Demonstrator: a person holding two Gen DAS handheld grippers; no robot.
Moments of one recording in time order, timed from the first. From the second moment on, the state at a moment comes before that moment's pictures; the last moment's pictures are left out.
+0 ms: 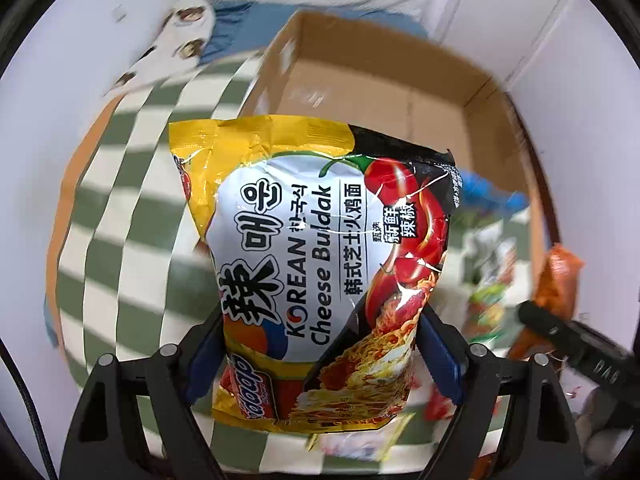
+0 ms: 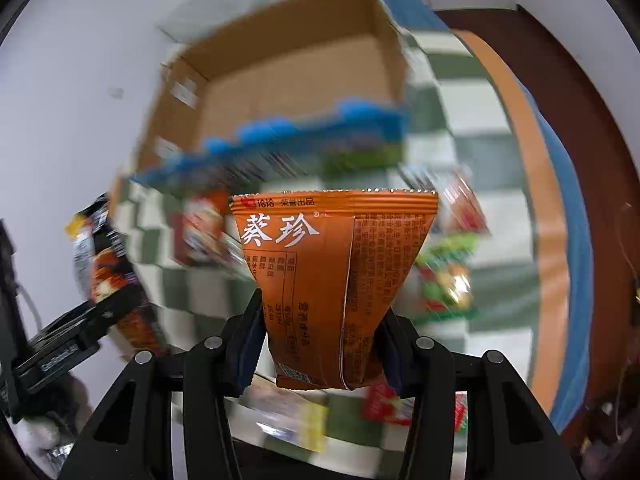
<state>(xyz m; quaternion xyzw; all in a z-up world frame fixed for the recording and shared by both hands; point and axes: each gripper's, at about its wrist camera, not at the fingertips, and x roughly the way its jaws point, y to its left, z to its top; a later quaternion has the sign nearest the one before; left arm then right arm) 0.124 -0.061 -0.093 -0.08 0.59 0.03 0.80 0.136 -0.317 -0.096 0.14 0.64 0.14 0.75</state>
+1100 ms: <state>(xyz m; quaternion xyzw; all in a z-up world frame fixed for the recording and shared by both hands) 0.447 -0.063 -0.189 -0.03 0.69 -0.03 0.72 0.449 -0.240 -0.216 0.07 0.68 0.12 0.72</state>
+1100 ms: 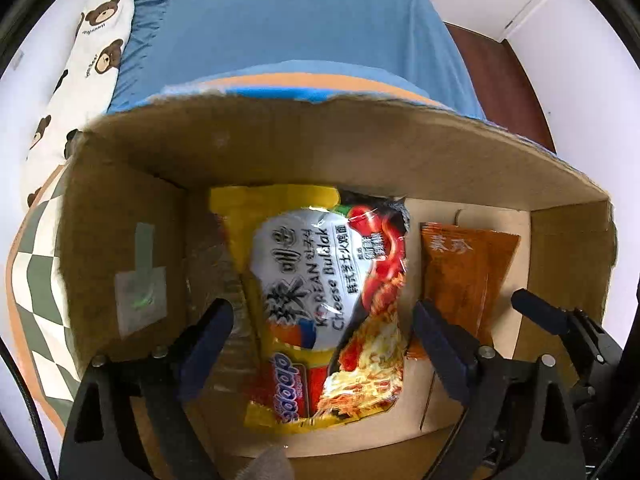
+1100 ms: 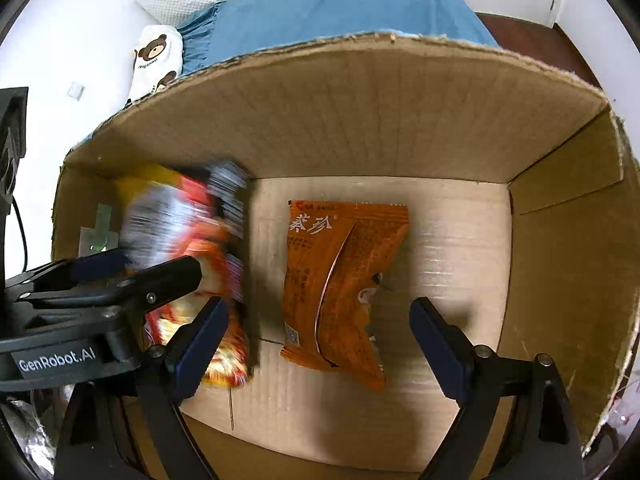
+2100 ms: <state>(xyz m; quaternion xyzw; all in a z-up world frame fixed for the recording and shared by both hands) 0.243 -0.049 -0.032 0.01 0.50 0.02 0.86 0.278 -0.252 -0.044 0.02 0.53 0.06 0.85</state>
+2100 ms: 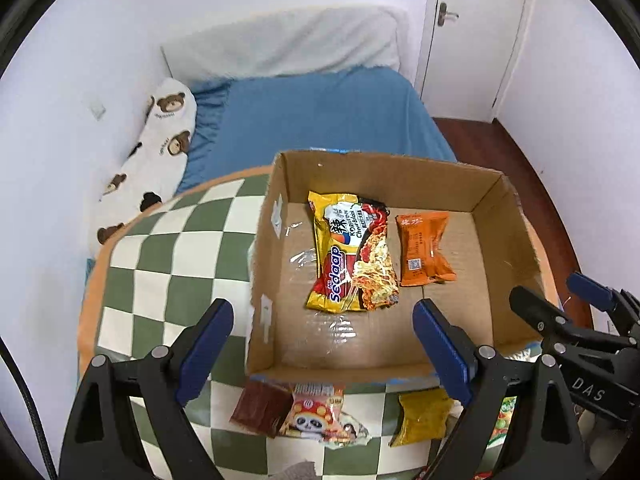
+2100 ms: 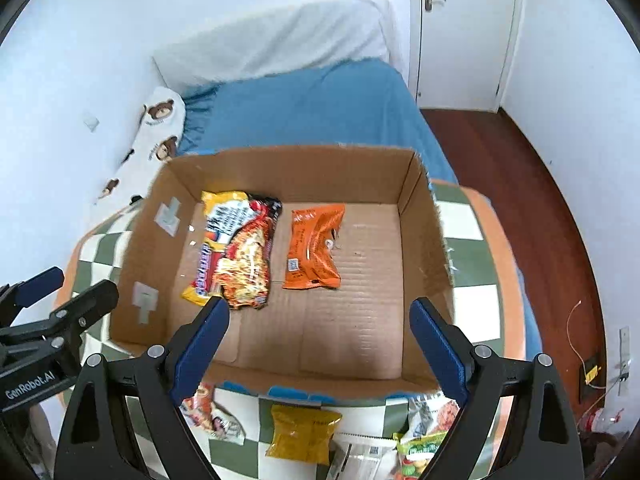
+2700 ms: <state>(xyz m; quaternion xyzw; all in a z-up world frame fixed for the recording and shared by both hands) 0.137 -0.076 -0.094 0.05 0.58 -0.02 0.81 0.159 -0.280 -0.065 0.06 0.61 0.10 0.78</state>
